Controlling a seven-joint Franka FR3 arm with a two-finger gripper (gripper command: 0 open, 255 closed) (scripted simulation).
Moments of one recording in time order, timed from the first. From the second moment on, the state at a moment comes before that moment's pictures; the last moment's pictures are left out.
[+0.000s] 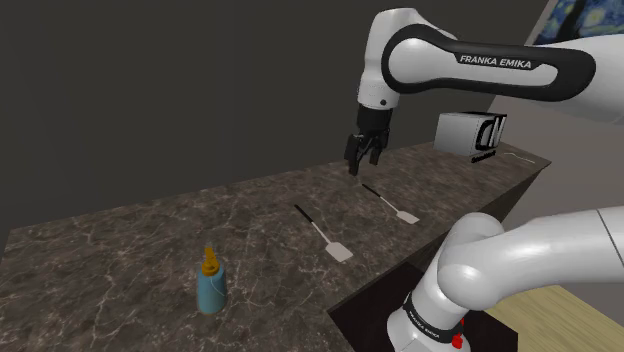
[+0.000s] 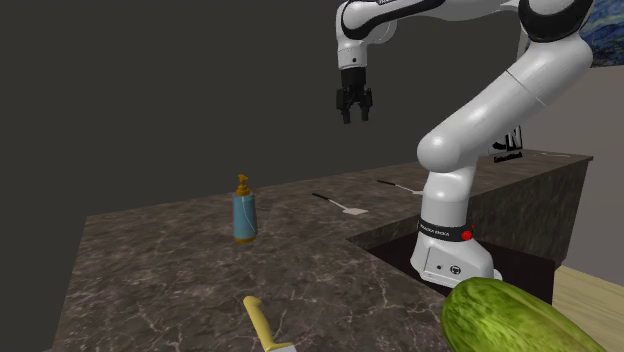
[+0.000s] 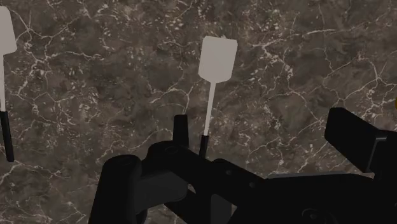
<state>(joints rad) 0.01 -0.76 -0.02 -2.44 -0.05 1.58 0.09</state>
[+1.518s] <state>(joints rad) 0.16 -0.04 0.32 -2.03 0.06 1.65 0.52</state>
